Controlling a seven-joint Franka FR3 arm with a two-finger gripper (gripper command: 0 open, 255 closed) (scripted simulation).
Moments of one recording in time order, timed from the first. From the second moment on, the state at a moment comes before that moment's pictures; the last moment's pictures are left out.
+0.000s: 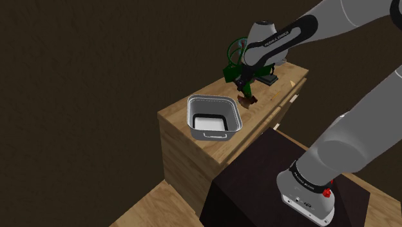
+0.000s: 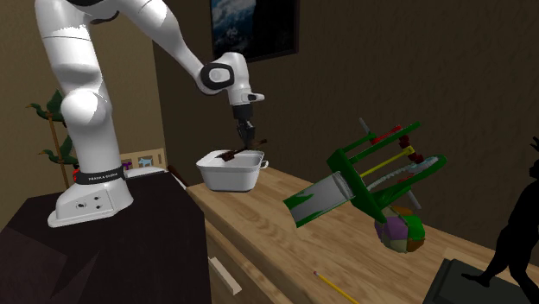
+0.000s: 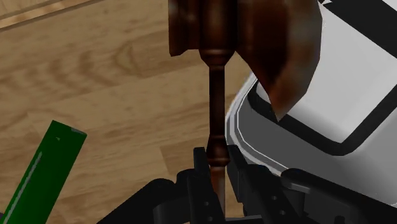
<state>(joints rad) -0.06 -0.08 -0.27 -2.45 -0.17 2.49 -0.06</state>
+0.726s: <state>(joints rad) 0.07 -0.06 -0.10 -2.41 -0.18 2.44 0.25</state>
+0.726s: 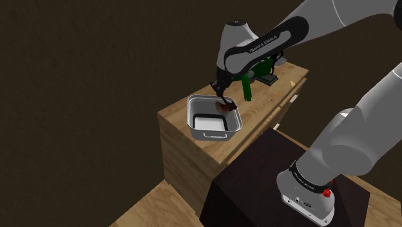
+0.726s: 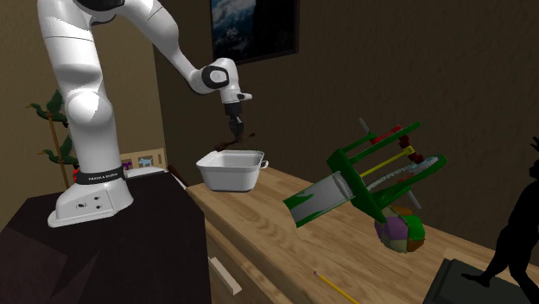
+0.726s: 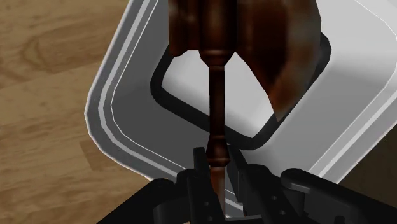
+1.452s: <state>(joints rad) 0.09 0.03 -0.08 -2.43 -0.20 2.55 0.31</state>
